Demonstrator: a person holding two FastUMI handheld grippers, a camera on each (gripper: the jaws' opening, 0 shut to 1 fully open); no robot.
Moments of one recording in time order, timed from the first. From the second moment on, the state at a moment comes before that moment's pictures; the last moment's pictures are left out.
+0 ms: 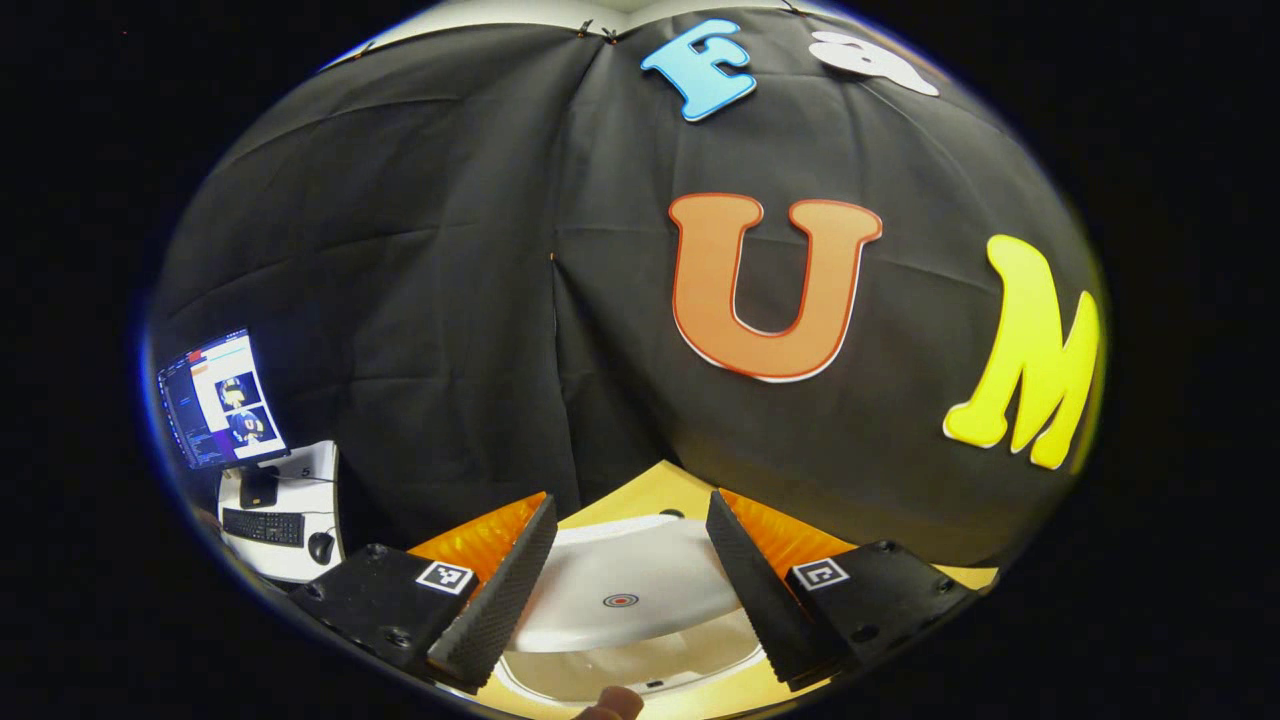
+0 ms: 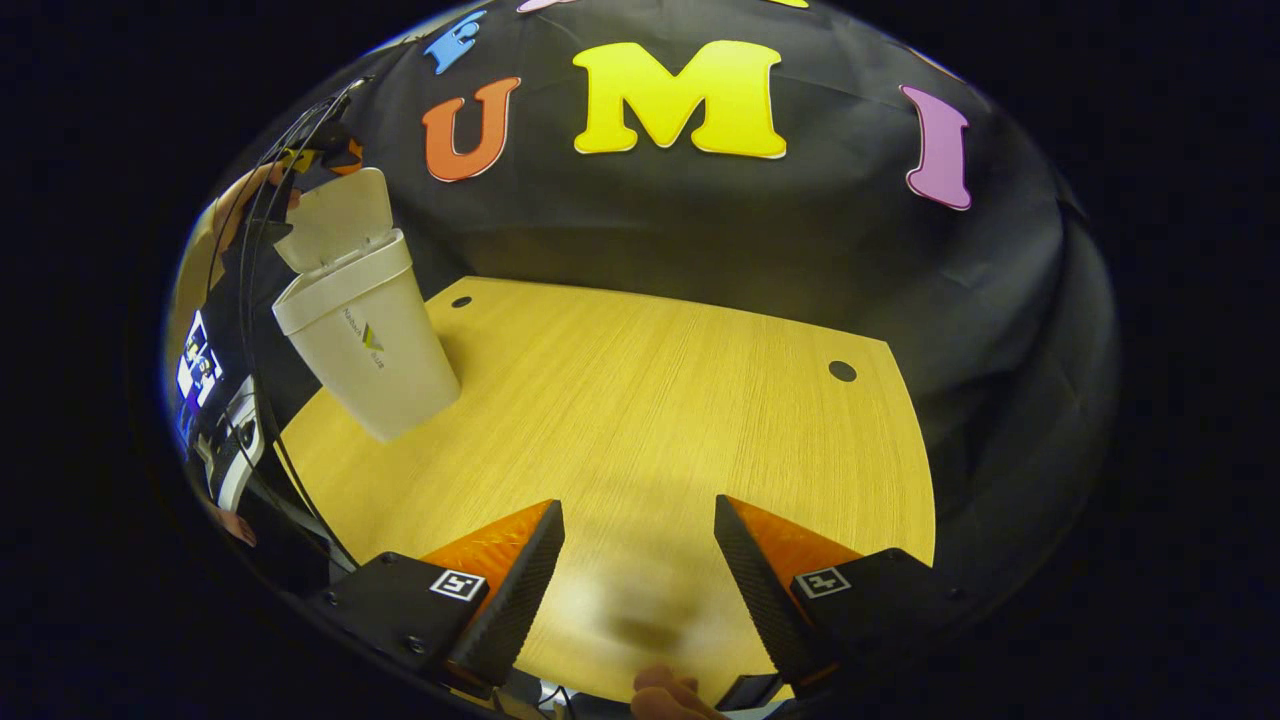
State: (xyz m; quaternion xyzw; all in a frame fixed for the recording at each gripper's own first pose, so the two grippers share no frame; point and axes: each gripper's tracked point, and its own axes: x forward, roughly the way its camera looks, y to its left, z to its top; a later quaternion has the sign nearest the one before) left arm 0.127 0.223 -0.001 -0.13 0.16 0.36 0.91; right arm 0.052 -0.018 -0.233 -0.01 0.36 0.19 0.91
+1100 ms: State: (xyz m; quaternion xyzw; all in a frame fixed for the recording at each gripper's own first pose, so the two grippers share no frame) left arm 0.096 0.151 -0.094 -0.17 0.28 0.37 0.87; right arm 0.040 -0.033 -0.265 0.01 0.39 0.23 0.89
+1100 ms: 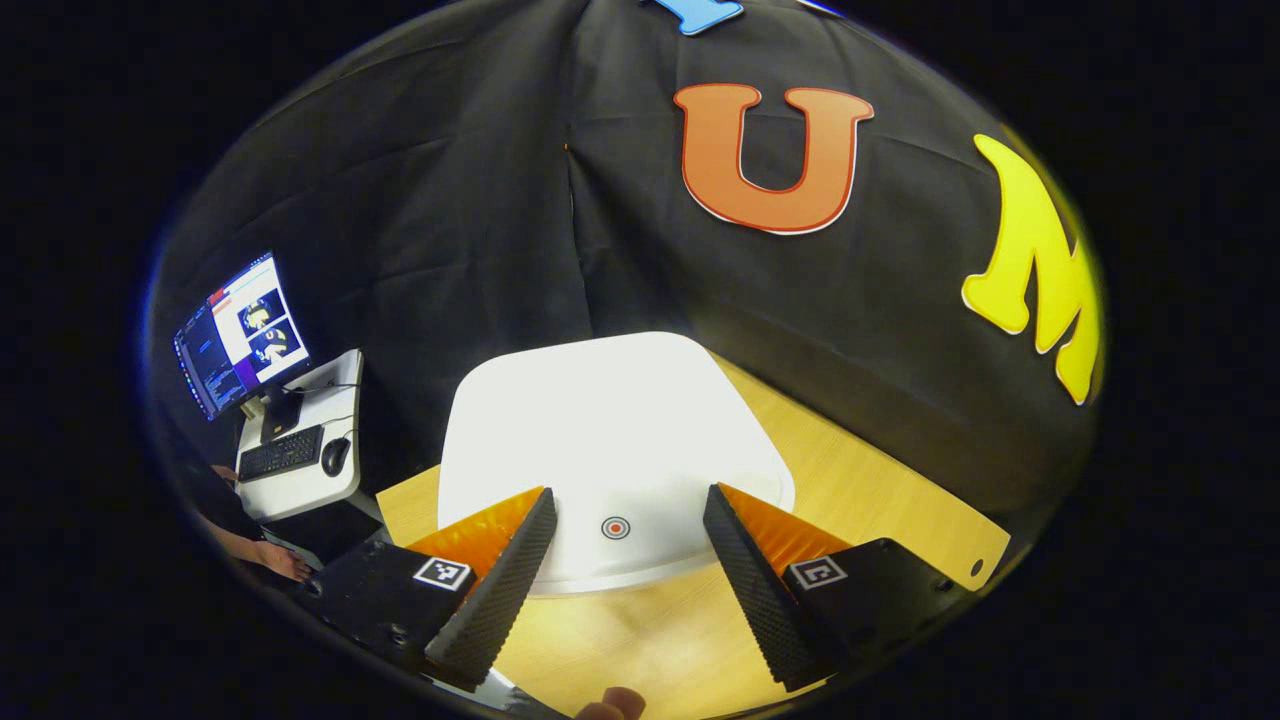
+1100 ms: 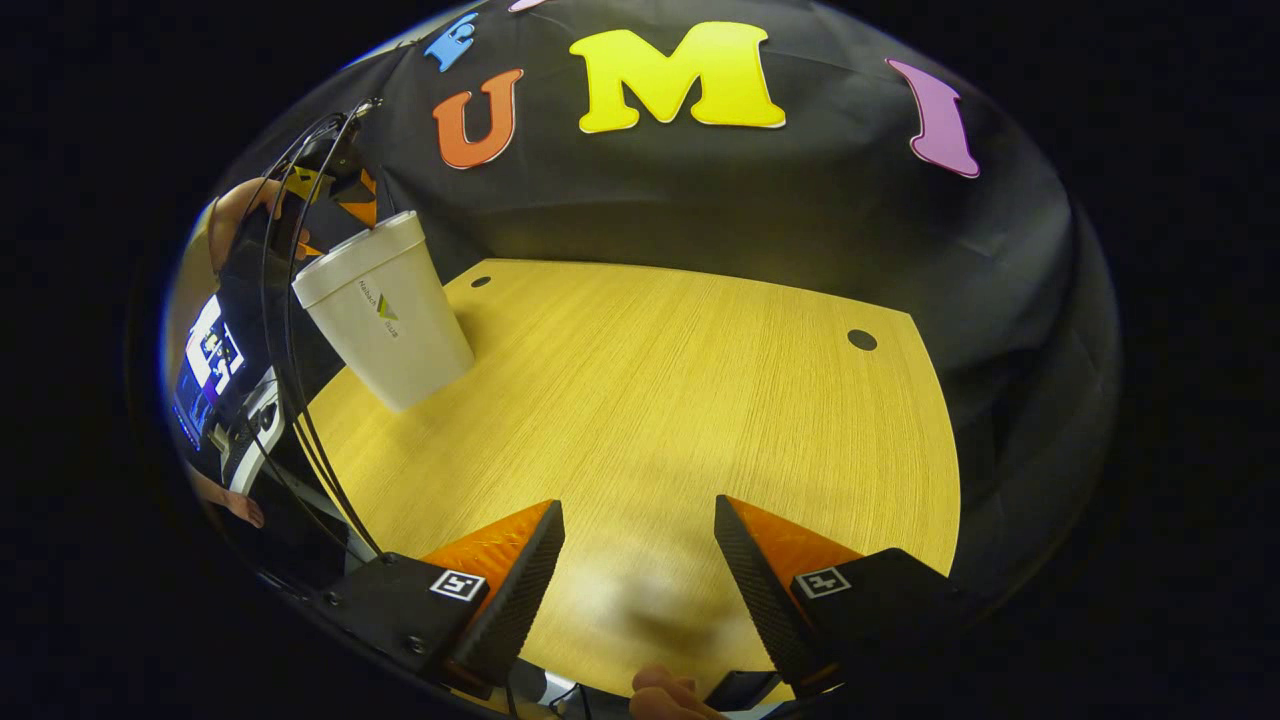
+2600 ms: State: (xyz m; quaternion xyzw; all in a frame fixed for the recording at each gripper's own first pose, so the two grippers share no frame) left arm -0.016 -0.026 -0.062 -0.01 0.19 0.03 0.98; right arm 0.029 -0.032 -0.125 0.04 0.27 0.07 0.96
